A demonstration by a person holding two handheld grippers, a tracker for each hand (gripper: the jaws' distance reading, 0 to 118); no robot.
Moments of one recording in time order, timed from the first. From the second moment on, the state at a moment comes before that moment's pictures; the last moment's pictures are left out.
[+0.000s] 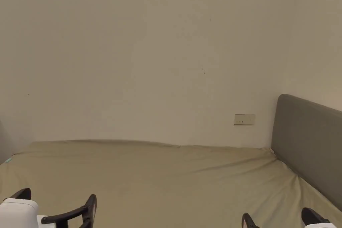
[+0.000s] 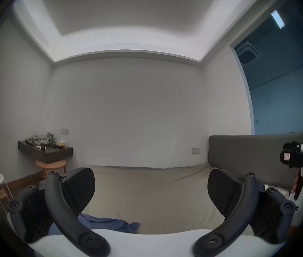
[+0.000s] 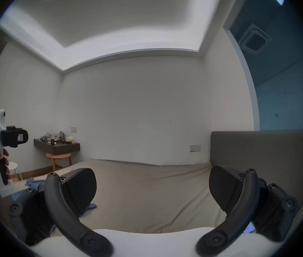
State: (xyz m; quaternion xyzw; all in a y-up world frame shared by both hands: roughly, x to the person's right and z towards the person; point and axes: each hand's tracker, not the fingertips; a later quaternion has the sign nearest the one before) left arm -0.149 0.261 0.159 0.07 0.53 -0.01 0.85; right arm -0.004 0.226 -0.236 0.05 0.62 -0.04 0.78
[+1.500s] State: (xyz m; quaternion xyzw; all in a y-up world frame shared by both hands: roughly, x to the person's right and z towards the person) left arm -0.139 0.262 0.135 0.05 0.51 -0.03 0.86; right arm 0.002 0.219 -0.237 0.05 0.64 -0.04 0.77
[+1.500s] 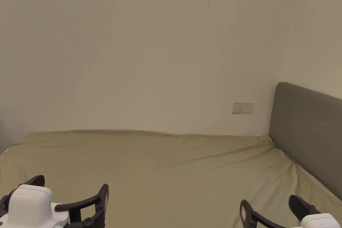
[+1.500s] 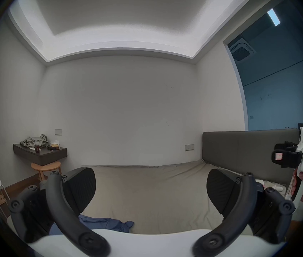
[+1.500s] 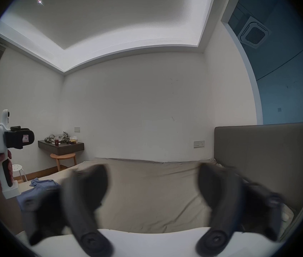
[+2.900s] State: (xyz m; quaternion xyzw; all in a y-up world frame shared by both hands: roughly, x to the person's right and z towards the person) left arm -0.149 0.191 0.126 -0.07 0.49 0.03 0.87; right arm -0.009 0.155 -0.227 -0.04 0.62 0.07 0.78
